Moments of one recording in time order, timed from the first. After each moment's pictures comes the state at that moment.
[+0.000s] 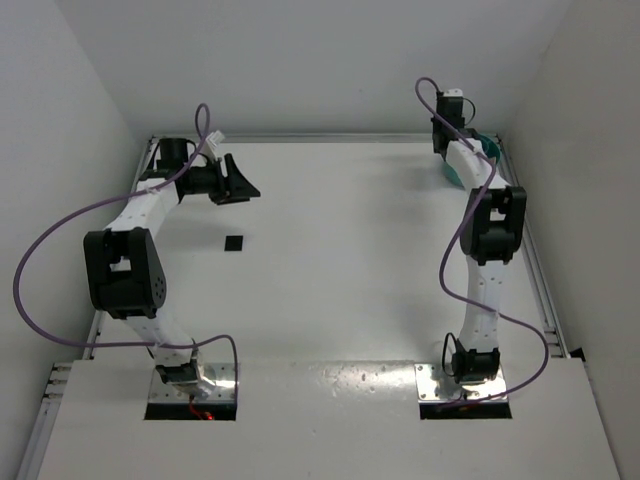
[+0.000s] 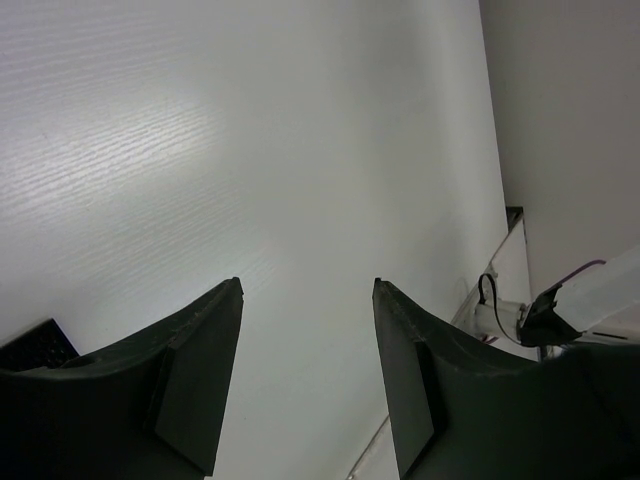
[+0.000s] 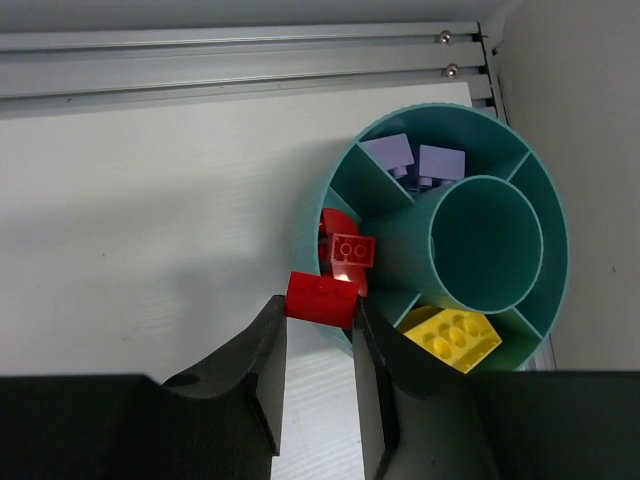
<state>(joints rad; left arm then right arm) 0.08 1.72 1.32 -0.42 0.92 -0.24 0.01 2.30 1.99 -0.34 0.38 -0.10</state>
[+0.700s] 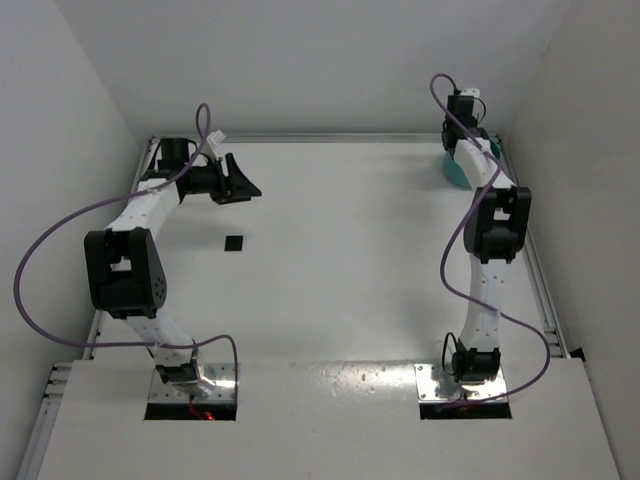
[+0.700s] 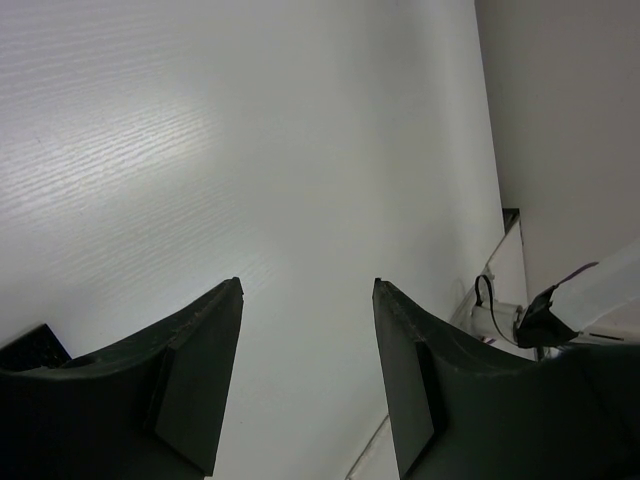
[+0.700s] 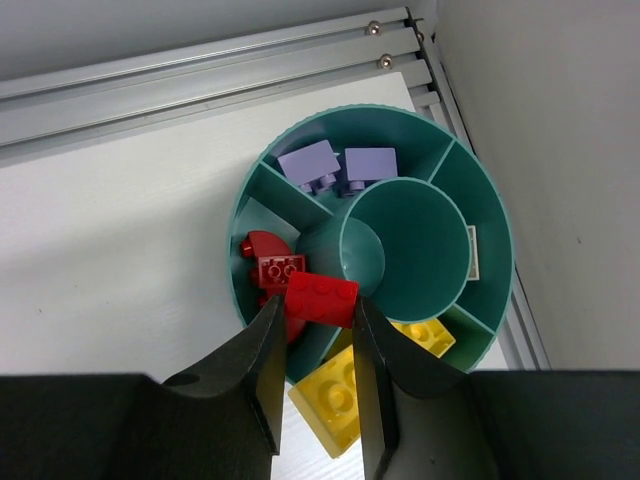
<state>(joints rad) 0.07 1.72 1.32 -0.40 0.92 -0.26 -0.03 2.32 2.02 -0.34 0.46 -0.02</state>
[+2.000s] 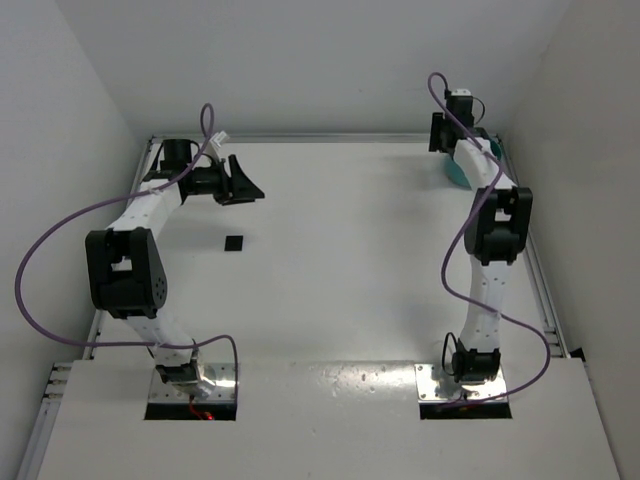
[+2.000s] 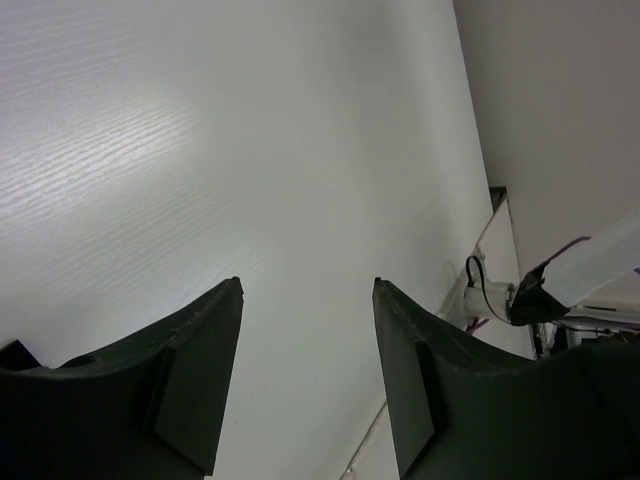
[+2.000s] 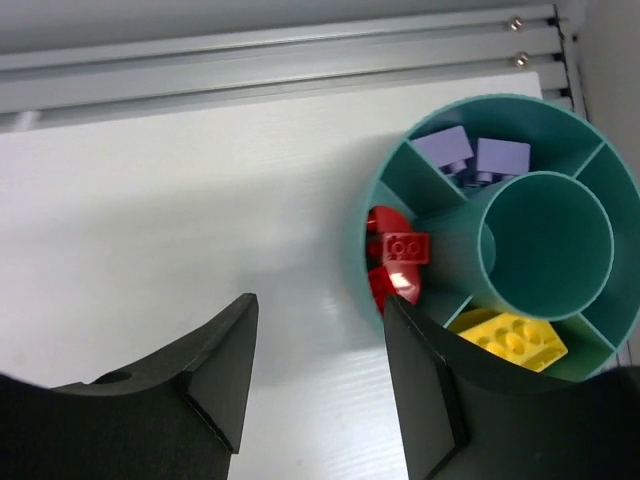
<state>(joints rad) 0.06 1.72 1.31 -0.39 0.97 -0.24 -0.03 2.31 2.00 -0.36 0.23 -0.01</state>
